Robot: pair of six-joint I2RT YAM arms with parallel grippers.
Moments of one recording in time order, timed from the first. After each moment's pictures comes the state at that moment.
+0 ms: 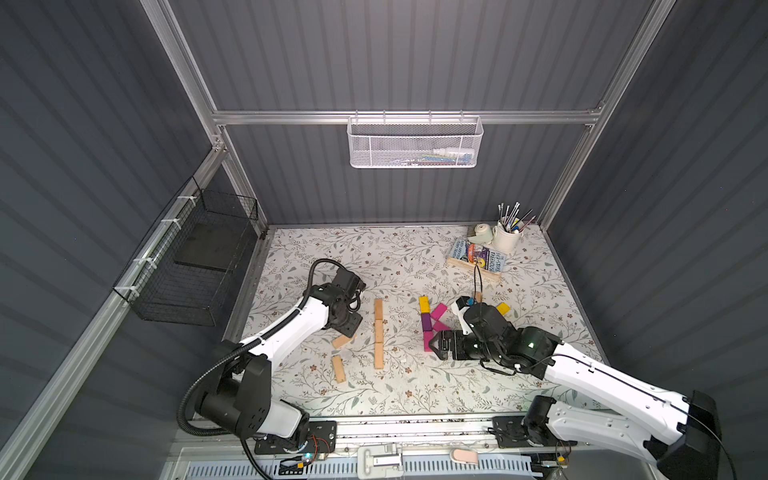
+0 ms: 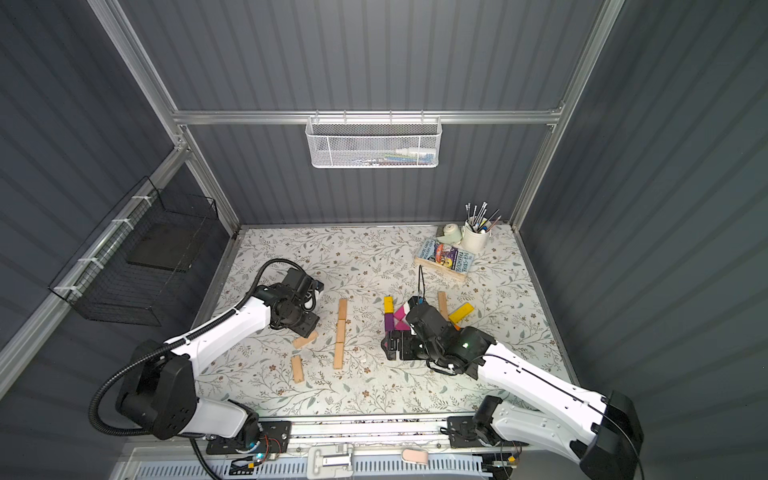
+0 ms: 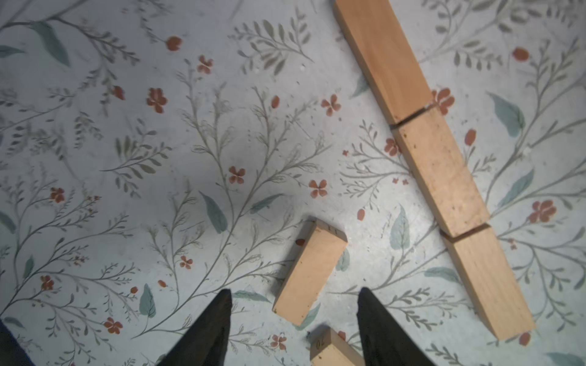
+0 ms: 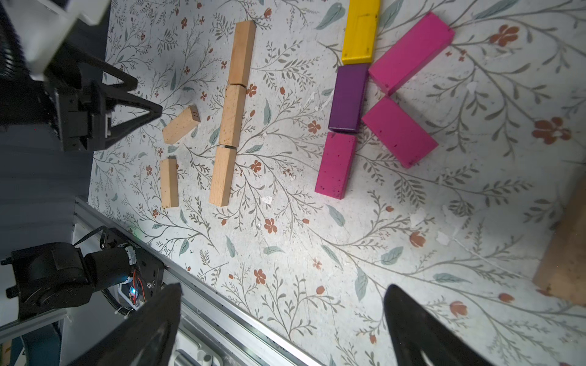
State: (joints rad) left arm -0.47 1.47 0.98 -0.81 -0.06 0.18; right arm 0.87 0.99 0.77 -0.62 -0.05 0.76
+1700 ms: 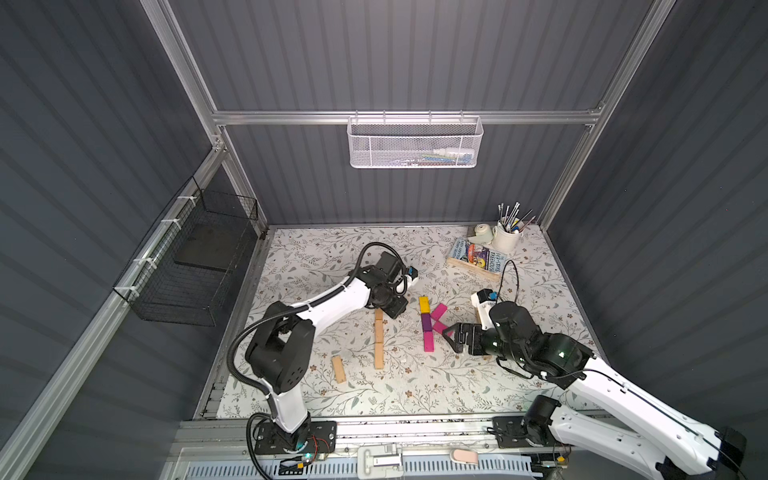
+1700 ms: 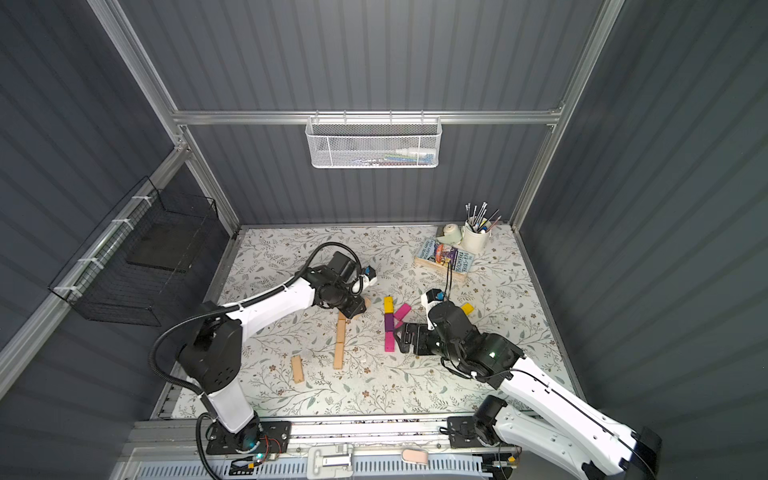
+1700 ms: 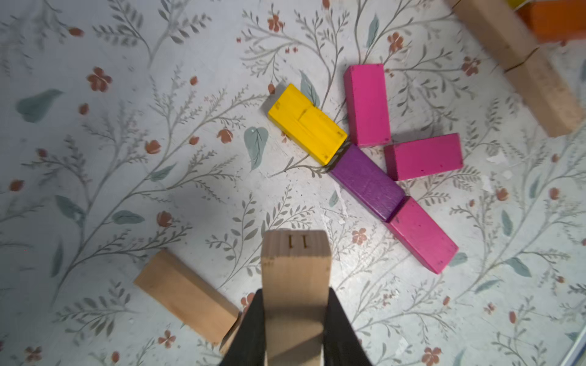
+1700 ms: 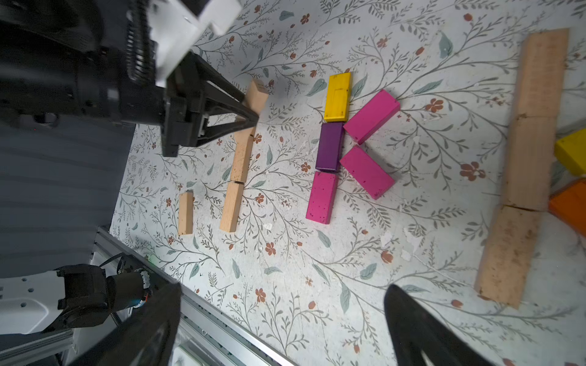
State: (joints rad) left arm -0.69 1.83 1.32 -0.64 0.18 0.15; right arm 0.79 0.82 0.77 -0.66 -0.02 0.73
